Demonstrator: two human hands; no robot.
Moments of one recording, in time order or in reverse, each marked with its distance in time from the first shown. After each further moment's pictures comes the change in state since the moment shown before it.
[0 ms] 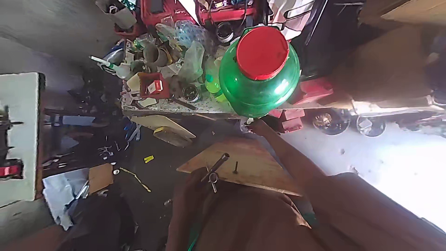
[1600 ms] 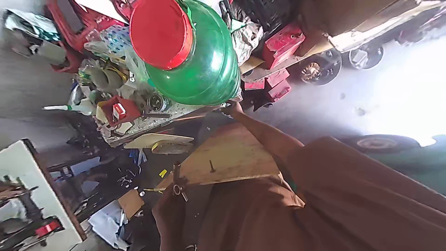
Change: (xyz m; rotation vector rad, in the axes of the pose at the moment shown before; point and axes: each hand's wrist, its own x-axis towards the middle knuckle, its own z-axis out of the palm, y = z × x) left_hand -0.003 0.014 0.005 0.107 -0.020 -0.078; right_hand 0.030 0.030 -0.001 0.100 0.245 -0.176
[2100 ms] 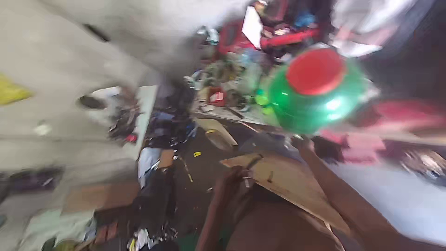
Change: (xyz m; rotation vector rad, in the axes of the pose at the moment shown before) left_hand -0.005 0.009 -0.021 -0.191 -0.087 -0.164; right_hand -0.045 -0.040 0.018 -0.280 0.077 0.024
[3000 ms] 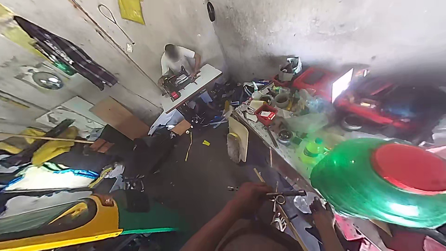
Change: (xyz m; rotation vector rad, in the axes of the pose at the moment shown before) left_hand 0.005 -0.032 0.024 -0.251 0.114 0.252; right_hand -0.013 0.012 0.014 0.405 -0.080 -0.023
